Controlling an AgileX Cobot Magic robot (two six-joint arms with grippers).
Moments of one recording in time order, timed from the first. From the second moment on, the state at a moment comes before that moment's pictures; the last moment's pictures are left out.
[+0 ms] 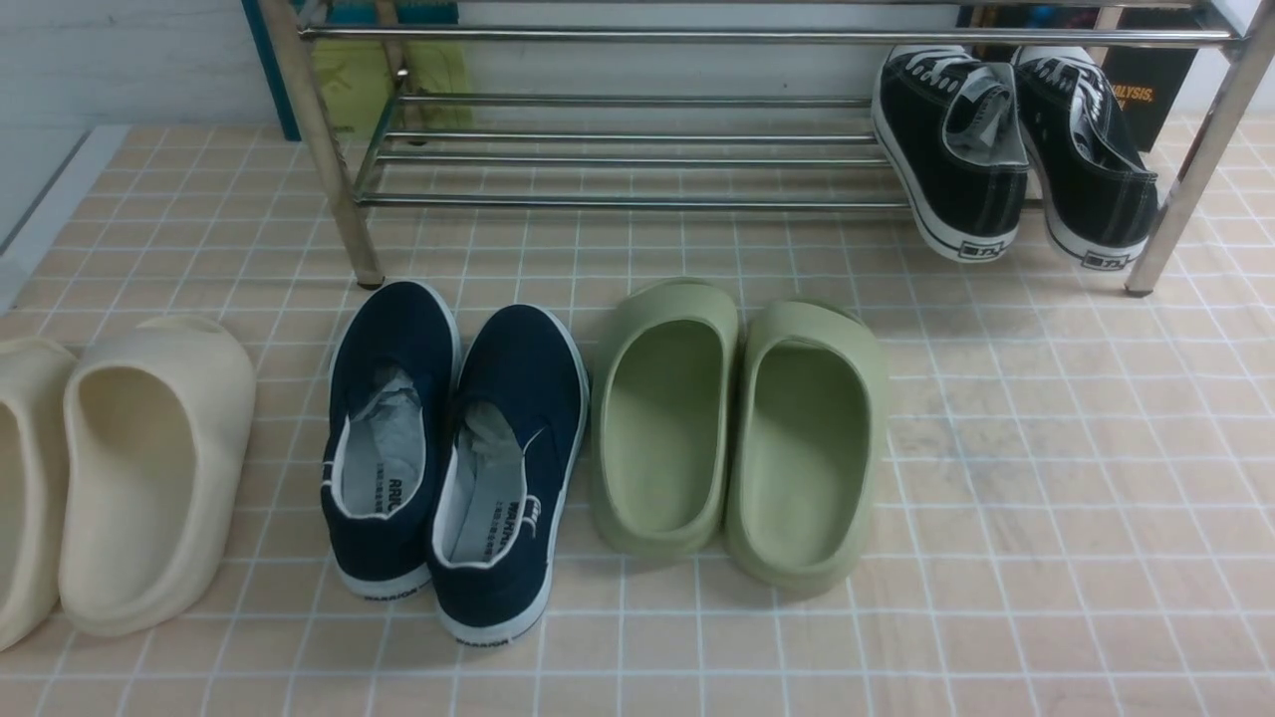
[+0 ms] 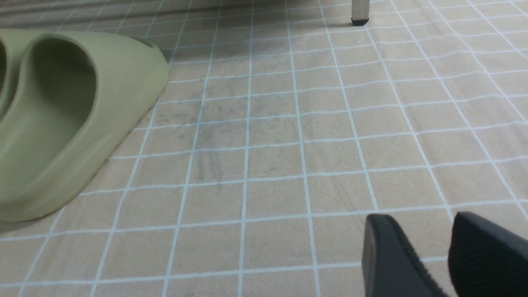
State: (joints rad) right arm -0.02 -0.01 0.01 0.07 0.38 0.09; left arm -0.10 0.15 -0.39 -0.14 -0.22 -0.11
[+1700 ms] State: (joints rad) right arm -0.02 -0.01 0.01 0.07 0.38 0.09; left arm -0.10 1.75 -1.02 -0.22 0.58 0.06
